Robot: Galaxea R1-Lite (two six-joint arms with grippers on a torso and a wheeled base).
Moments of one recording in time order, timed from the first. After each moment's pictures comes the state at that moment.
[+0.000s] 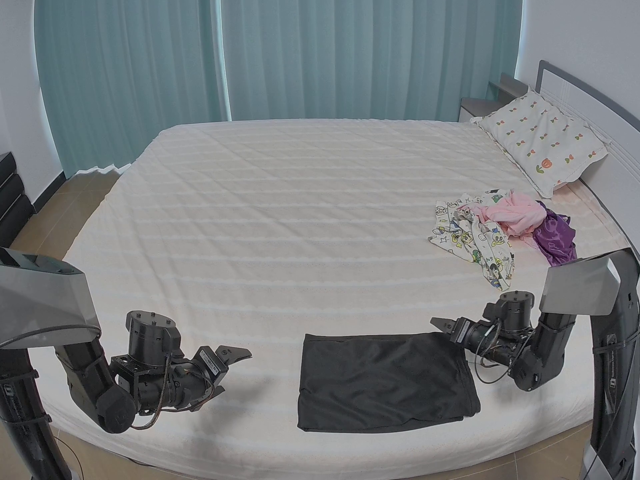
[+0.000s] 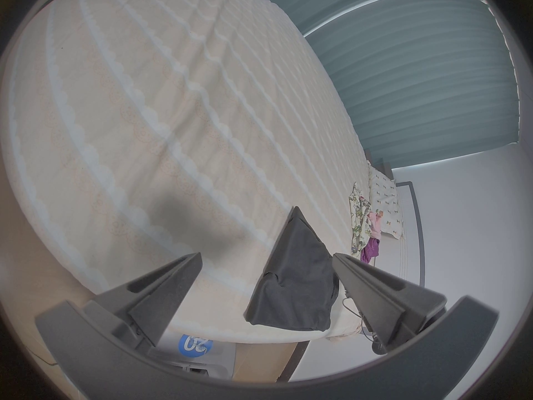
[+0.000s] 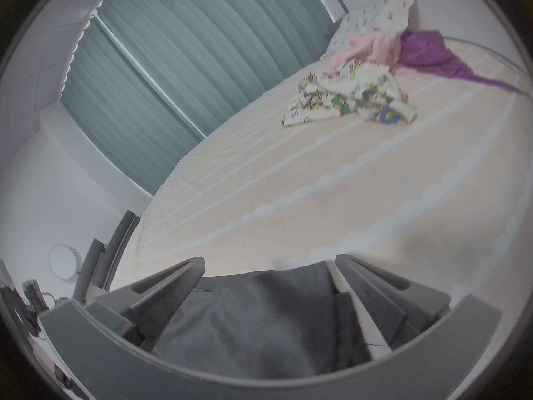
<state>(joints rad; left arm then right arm) -0.33 2.08 -0.31 -1.10 -0.20 -1.10 0.18 2.47 -0.63 -1.36 0.15 0.56</state>
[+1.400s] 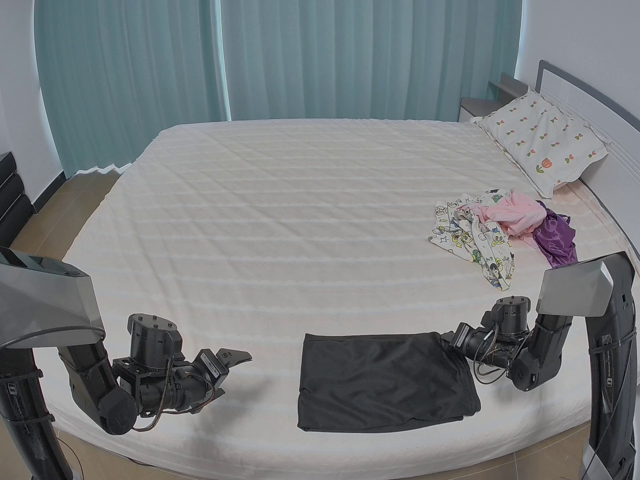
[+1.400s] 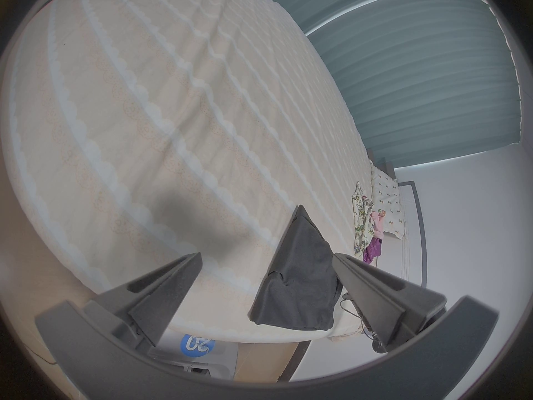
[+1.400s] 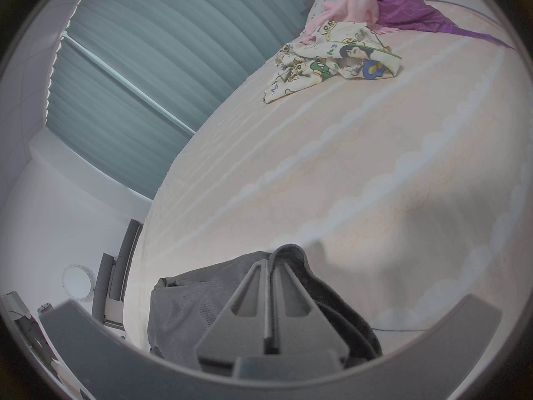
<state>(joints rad) -0.33 2.10 -0.30 -1.12 -0.20 -1.10 0.16 2.52 -0.67 -1.29 0.22 0.67</state>
